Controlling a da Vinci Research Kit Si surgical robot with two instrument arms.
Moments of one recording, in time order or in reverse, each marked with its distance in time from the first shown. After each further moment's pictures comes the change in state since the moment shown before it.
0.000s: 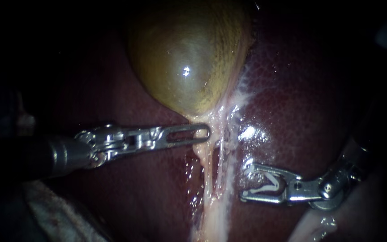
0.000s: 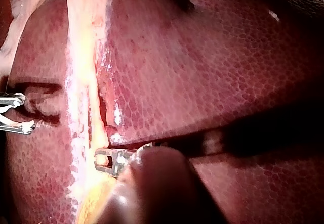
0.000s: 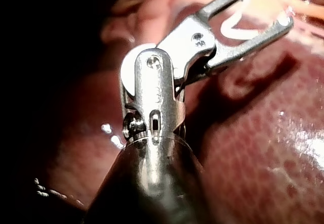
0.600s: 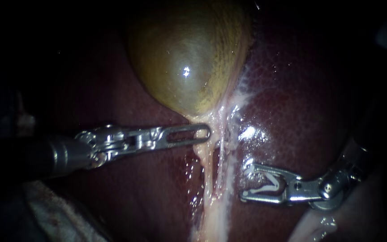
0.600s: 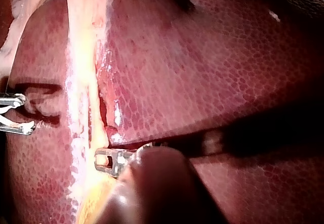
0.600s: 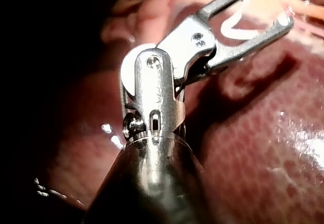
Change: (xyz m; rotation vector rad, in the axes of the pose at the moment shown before) right arm 0.000 0.000 0.000 0.000 0.000 0.000; left arm 0.000 0.000 0.000 0.001 0.001 0.000
